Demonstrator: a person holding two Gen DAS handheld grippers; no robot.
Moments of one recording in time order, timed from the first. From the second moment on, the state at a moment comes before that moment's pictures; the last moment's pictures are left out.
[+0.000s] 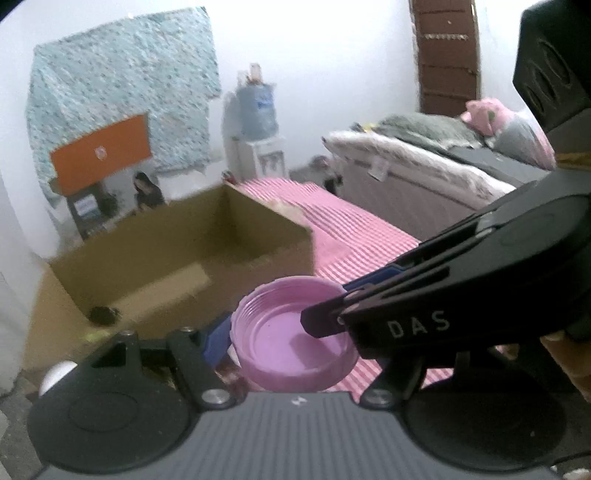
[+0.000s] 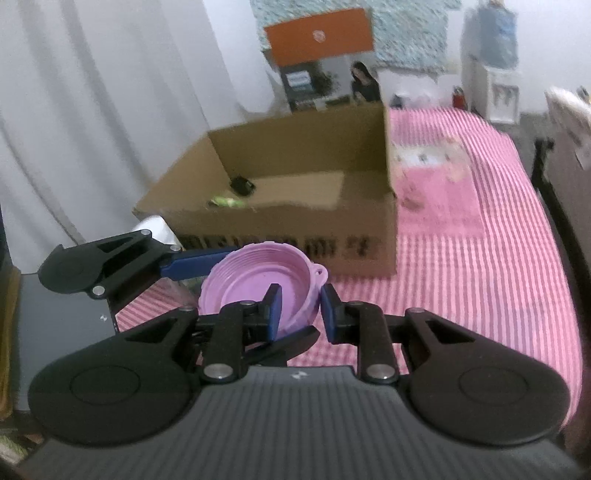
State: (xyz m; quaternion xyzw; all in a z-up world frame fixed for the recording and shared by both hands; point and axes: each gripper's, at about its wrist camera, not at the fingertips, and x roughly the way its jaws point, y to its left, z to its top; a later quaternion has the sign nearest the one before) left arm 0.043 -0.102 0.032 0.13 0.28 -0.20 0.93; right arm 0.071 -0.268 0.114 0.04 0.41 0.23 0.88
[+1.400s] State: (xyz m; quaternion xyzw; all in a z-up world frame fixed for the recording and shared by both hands) left arm 0.278 0.037 0.003 0.08 0.59 -0.16 0.79; right arm 0.331 -0.099 0.016 0.09 0.70 0.32 0.63
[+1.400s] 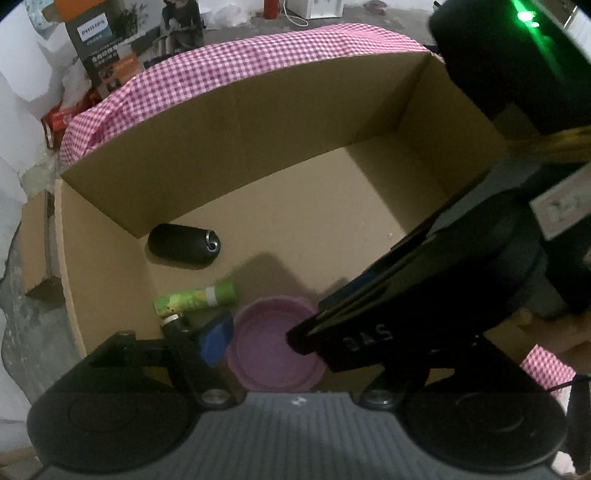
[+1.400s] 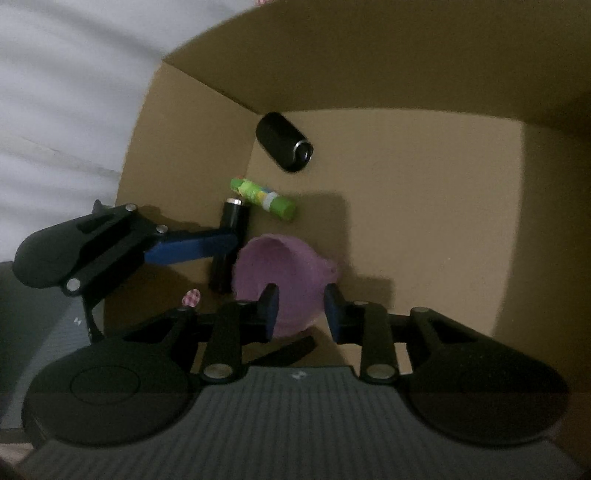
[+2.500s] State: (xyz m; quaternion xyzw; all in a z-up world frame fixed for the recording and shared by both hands) left arm 0.081 0.017 0.094 0.04 0.38 -0.15 0.91; right arm 0.122 -0.286 0.149 0.14 0.40 0.30 0.85
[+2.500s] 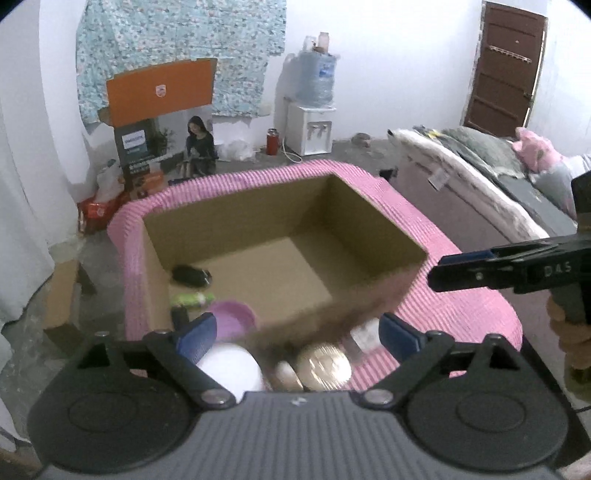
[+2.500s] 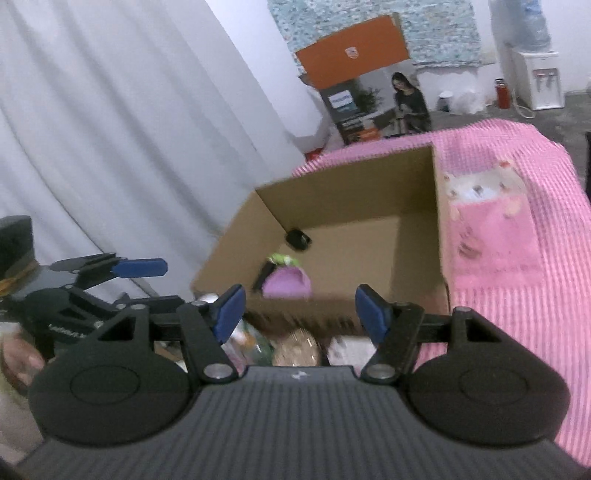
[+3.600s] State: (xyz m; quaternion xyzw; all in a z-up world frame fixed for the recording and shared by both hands) left arm 0.055 -0.042 -0.055 0.08 0.44 -0.18 0.88; right arm 0.108 -0.214 0.013 0.03 0.53 0.31 0.79
